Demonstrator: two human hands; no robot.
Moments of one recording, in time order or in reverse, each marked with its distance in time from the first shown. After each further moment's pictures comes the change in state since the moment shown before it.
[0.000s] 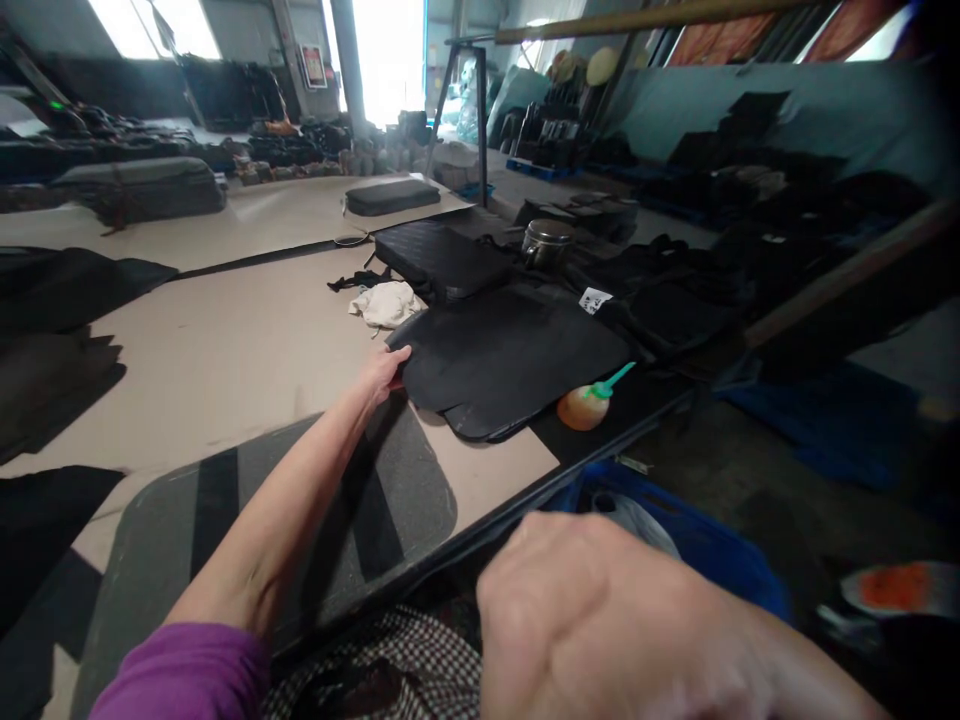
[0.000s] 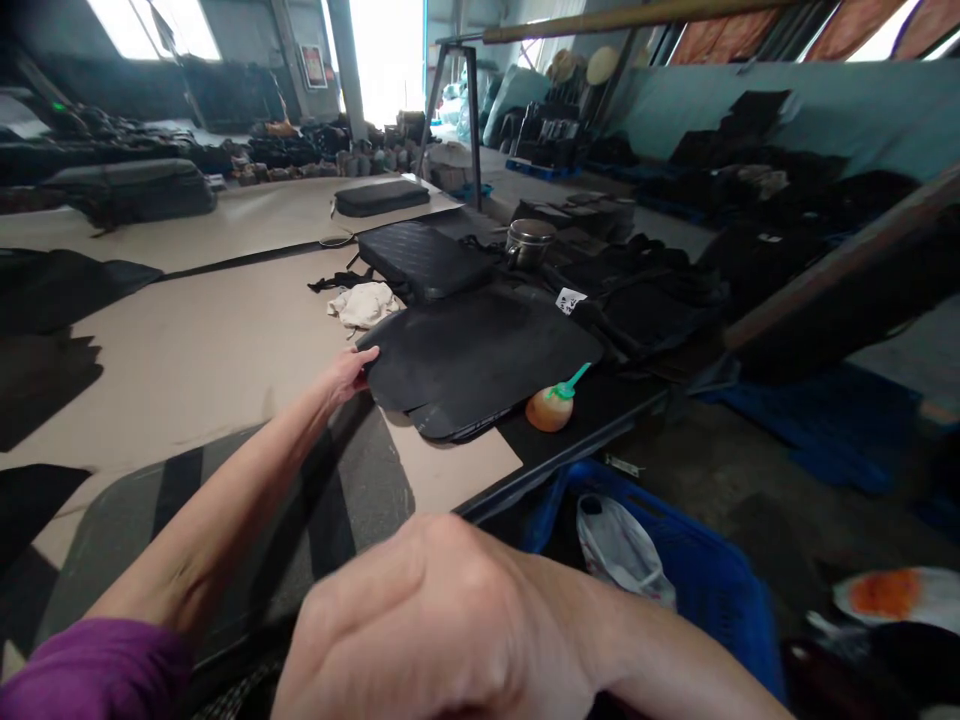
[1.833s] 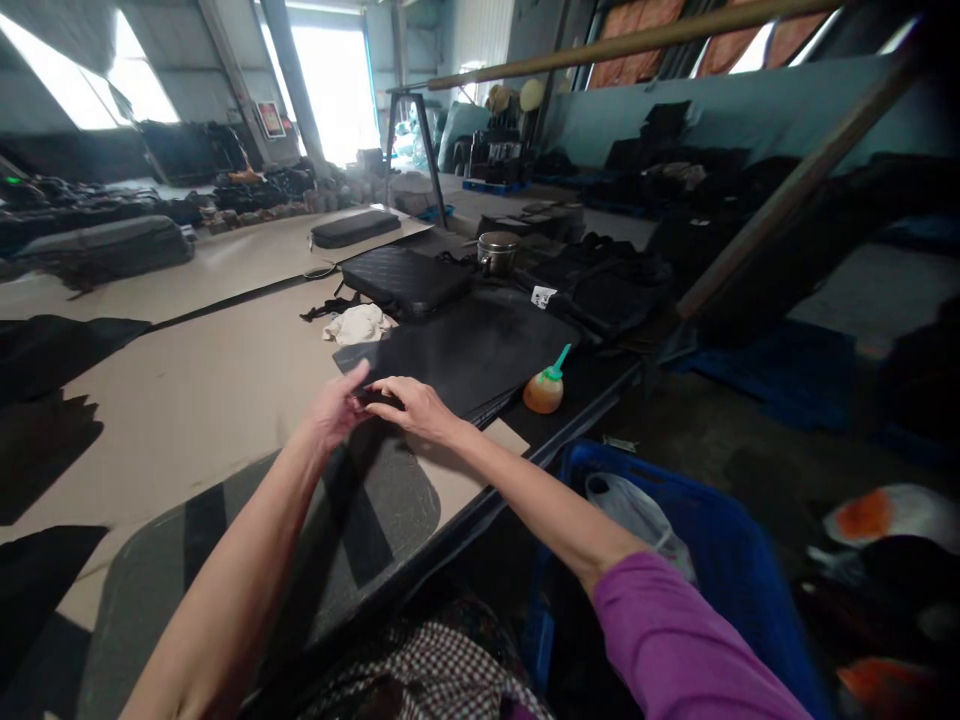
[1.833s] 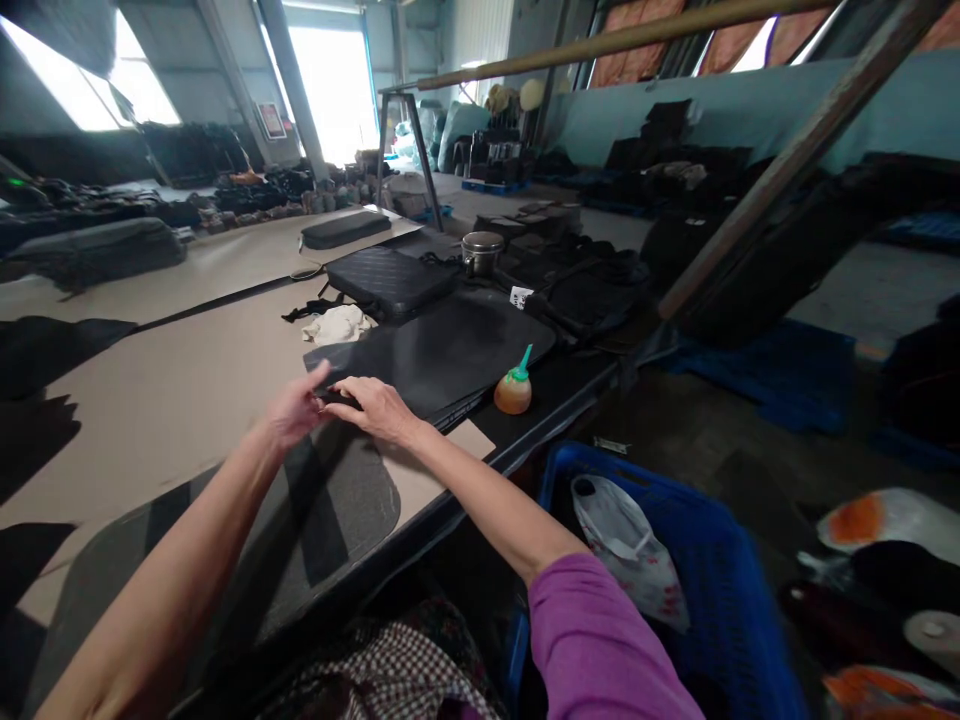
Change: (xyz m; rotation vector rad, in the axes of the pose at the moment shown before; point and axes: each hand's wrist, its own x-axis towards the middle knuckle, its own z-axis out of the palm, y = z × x) left_hand -0.080 0.017 -0.029 -0.022 -0.177 0.116; right_hand 0.071 0.208 0.014 -0.504 0.215 0.101
